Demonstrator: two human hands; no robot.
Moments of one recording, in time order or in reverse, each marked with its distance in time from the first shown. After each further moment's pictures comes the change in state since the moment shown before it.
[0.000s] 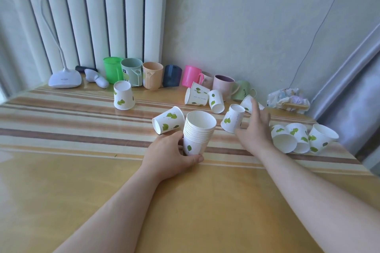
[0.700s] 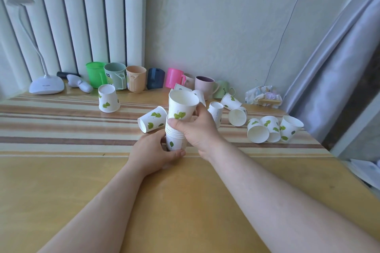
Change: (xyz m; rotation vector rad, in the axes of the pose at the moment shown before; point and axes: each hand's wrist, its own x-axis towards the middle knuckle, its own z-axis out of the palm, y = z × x) left_hand -0.009 -0.001 -0.006 -0.069 0.033 0.043; right_hand -0.089 -0.114 0.010 0.808 -0.223 0.006
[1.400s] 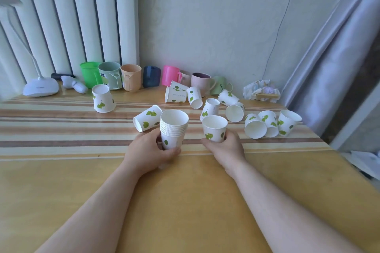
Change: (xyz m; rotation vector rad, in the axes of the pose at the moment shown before) left_hand 0.001 0.005 0.001 0.059 -0.011 -0.018; right_hand -0.008 0.081 -0.082 -0.340 0.270 0.194
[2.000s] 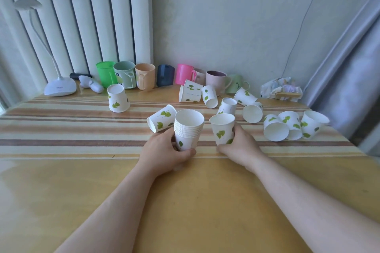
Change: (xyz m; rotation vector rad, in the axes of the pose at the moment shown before) left_hand 0.003 0.004 0.000 0.011 0.005 -0.026; right_hand 0.026 -0.011 -0.003 -0.355 -0.188 -0.096
